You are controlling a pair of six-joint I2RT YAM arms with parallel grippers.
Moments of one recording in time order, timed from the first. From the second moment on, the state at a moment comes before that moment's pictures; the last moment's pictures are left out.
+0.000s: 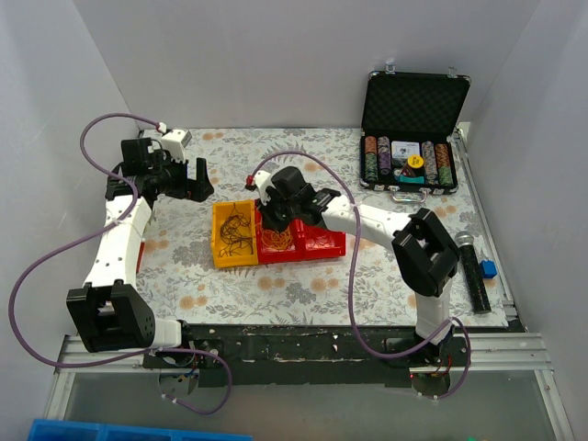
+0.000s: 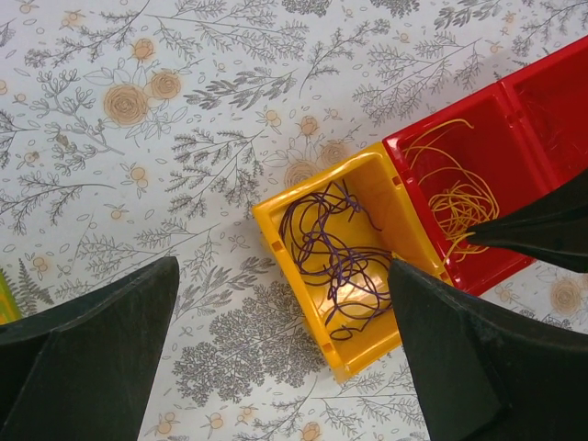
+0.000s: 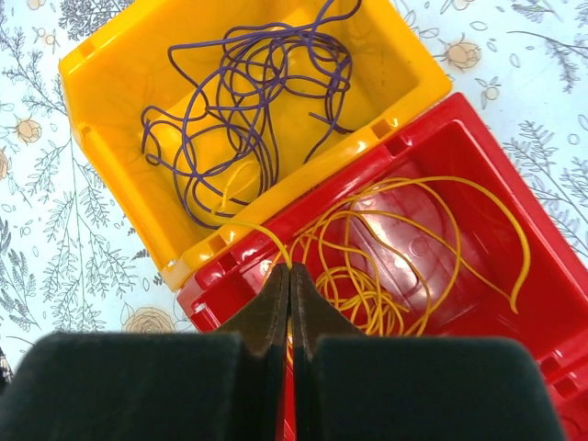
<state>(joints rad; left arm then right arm) 0.08 1.36 1.27 -0.63 0.47 0.18 0.88 1.93 1.46 -0.25 -0.27 -0.05</state>
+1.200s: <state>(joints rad) 0.08 1.34 1.22 -0.57 0.41 0.15 0.83 1.89 1.41 -0.26 0.00 0.19</state>
